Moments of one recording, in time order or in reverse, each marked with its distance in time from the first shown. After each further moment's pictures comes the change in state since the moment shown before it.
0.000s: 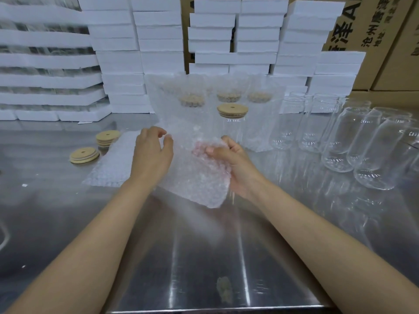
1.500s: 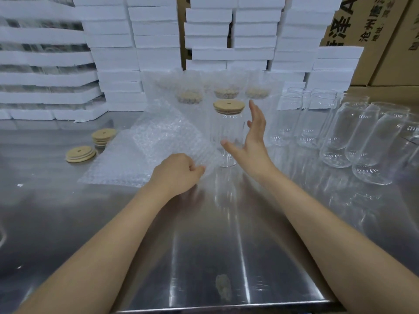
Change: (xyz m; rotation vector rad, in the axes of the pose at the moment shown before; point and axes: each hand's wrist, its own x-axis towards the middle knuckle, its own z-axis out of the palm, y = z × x) left_hand -0.028 0.023 0.024 0.302 -0.454 0.033; right_hand 0.014 -0.011 -0.050 -1.060 0.283 -0.510
